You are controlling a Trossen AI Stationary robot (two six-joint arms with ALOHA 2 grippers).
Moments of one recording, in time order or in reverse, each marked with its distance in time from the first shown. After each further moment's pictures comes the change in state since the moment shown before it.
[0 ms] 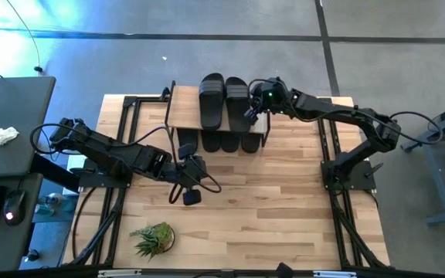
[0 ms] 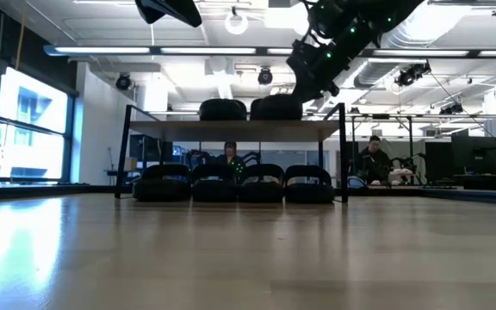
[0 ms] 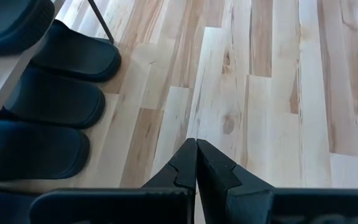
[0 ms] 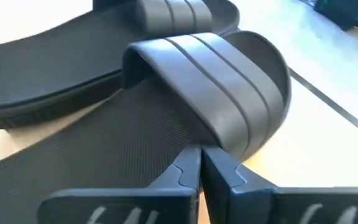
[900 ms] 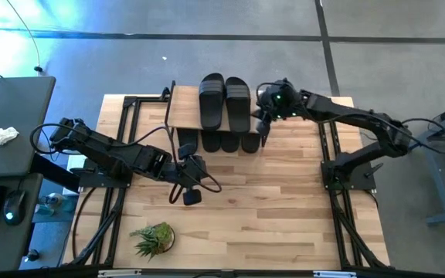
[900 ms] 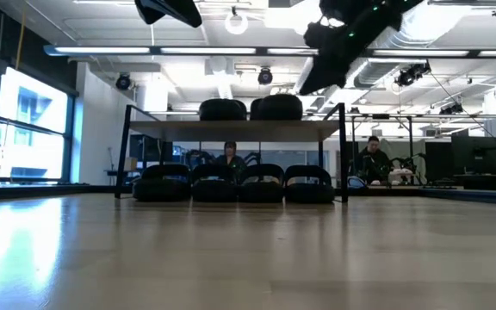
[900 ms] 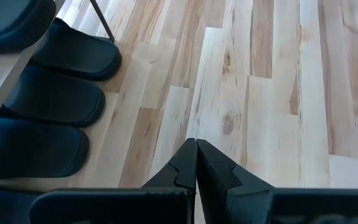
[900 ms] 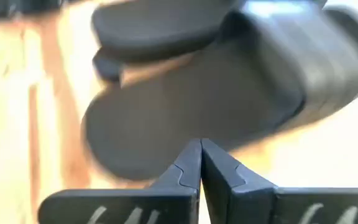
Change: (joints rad) left arm 0.001 0.000 0.000 0.000 -0.001 -0.012; right arm 0.032 -0.124 -0.001 -0.226 -0.231 -0.082
